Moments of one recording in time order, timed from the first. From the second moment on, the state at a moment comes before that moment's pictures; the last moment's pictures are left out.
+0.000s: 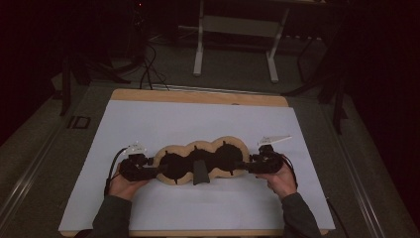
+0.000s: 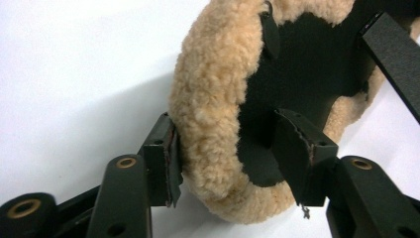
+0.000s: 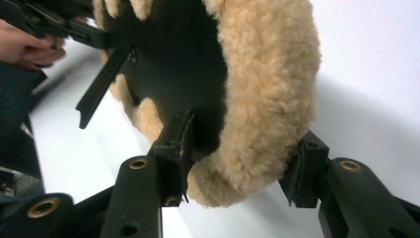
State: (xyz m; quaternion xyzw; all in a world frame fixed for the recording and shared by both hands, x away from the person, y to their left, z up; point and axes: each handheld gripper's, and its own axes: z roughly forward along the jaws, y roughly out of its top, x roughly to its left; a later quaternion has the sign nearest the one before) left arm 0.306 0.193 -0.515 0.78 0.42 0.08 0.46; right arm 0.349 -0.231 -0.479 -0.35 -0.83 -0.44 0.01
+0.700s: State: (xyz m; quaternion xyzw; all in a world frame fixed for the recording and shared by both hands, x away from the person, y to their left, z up) left arm 0.306 0.170 -0.499 0.79 0.39 0.19 0.43; right arm 0.360 -0.233 -0.495 -0.38 -0.83 -0.41 -0.04
